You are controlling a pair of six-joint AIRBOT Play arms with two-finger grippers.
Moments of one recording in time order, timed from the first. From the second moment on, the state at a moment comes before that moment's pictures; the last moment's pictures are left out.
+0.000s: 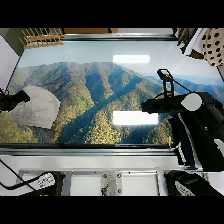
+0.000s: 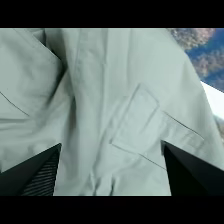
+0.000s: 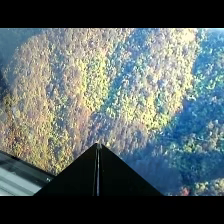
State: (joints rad) left arm 0.51 -1.36 1.11 1.35 -0.72 -1.42; right arm 0.24 -1.03 1.02 -1.17 1.03 1.51
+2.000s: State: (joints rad) left arm -0.19 -1.39 1.30 1.07 -1.03 -1.45; right arm -0.15 -0.87 1.21 -1.40 1.08 1.50
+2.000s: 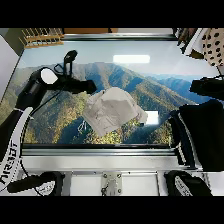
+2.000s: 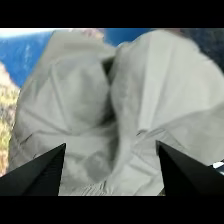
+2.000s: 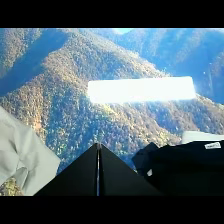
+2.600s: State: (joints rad) left arm -0.28 -1.37 0.74 0.89 -0.96 -1.58; right arm -0.15 -0.89 1.21 -1.36 1.08 1.50
